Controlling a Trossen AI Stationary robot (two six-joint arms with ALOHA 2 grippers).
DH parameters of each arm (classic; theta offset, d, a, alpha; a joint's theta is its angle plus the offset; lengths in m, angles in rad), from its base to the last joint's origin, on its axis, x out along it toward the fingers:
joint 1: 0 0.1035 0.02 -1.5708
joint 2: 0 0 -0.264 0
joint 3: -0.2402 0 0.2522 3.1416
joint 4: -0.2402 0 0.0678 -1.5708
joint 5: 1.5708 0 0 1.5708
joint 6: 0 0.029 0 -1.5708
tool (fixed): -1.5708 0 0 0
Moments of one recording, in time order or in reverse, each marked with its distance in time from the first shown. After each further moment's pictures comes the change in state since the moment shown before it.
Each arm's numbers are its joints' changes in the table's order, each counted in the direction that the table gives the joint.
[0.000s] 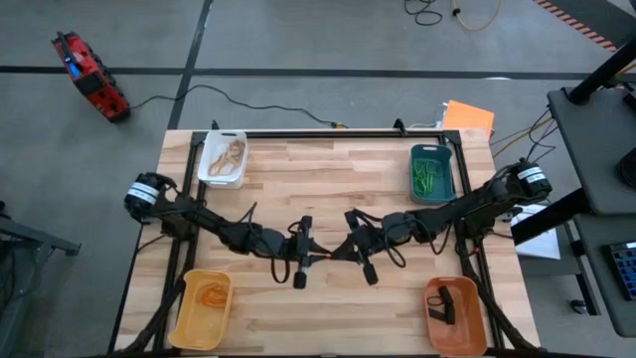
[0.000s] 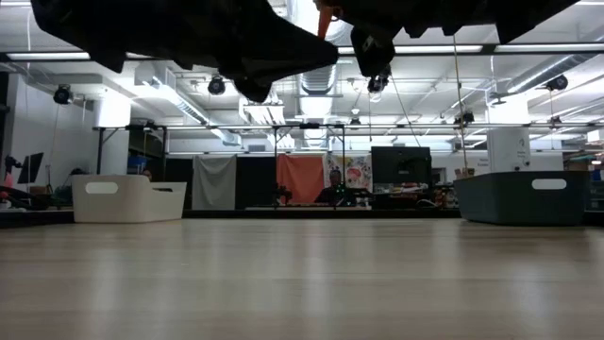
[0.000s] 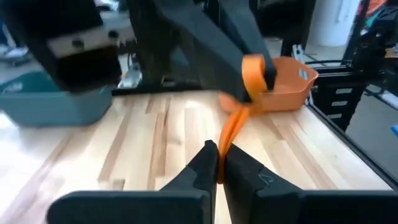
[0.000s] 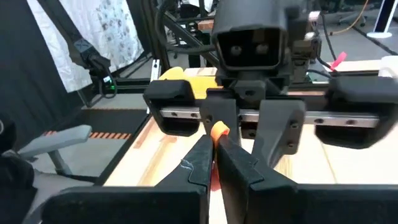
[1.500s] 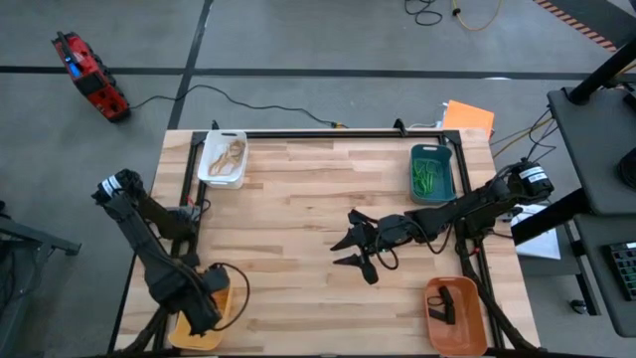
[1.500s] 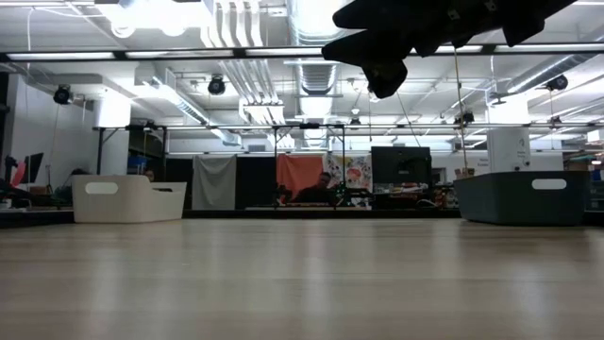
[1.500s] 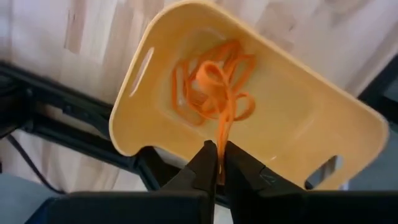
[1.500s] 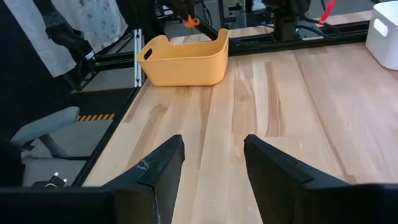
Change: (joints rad) left arm -0.615 -0.207 -0.520 -2.161 -0.354 -1.335; right arm -0.002 -0.013 0.000 -0.148 -0.036 0.089
